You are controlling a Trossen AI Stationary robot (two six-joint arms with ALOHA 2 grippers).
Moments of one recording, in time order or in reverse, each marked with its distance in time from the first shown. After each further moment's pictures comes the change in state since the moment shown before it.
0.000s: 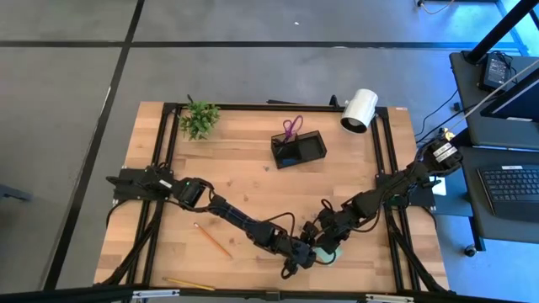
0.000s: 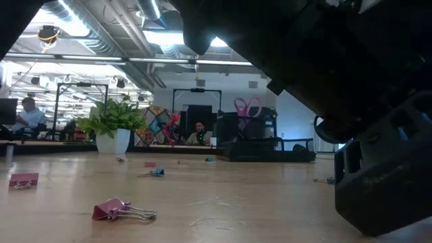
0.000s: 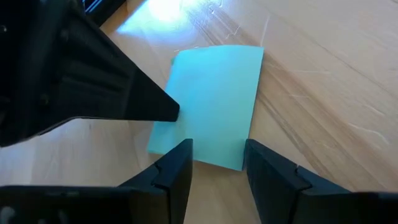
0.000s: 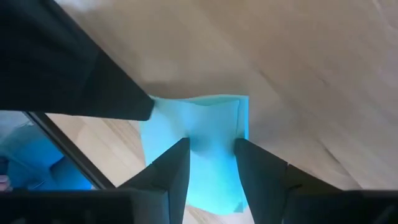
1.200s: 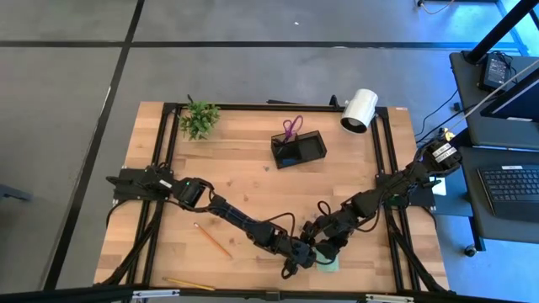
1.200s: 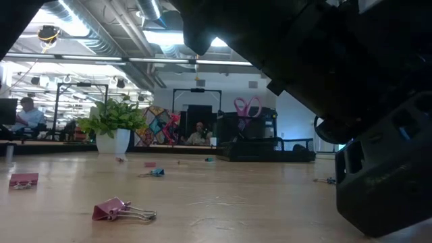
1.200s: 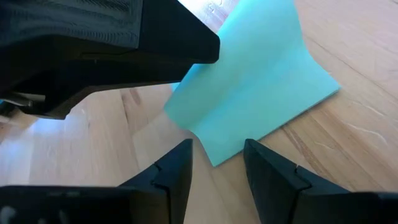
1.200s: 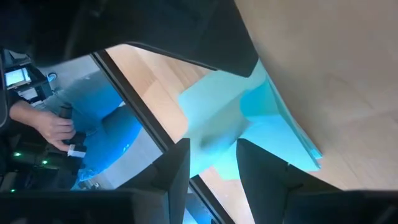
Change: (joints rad) left arm -0.001 0.000 0.000 -0.008 0.002 -0.012; right arm -0.001 0.002 -0.001 0.186 -0.187 0.002
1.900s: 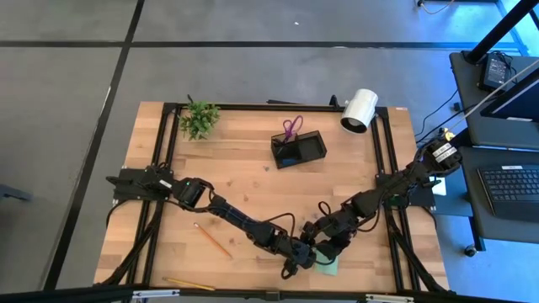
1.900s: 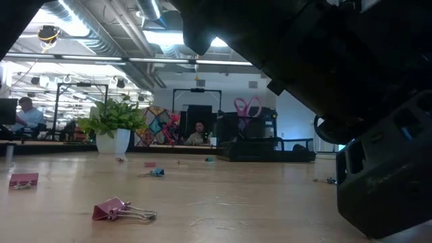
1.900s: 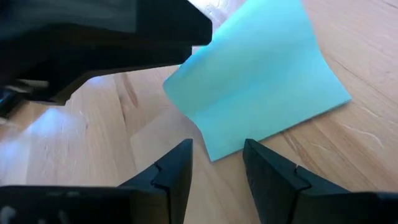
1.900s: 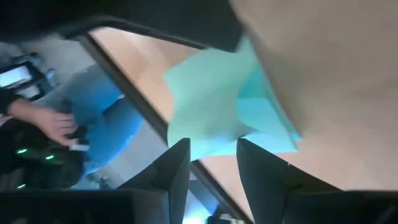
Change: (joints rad) left arm 0.000 0.000 0.000 0.000 0.005 0.000; right arm 0.002 -0.002 0.002 -0.039 -0.051 0.052
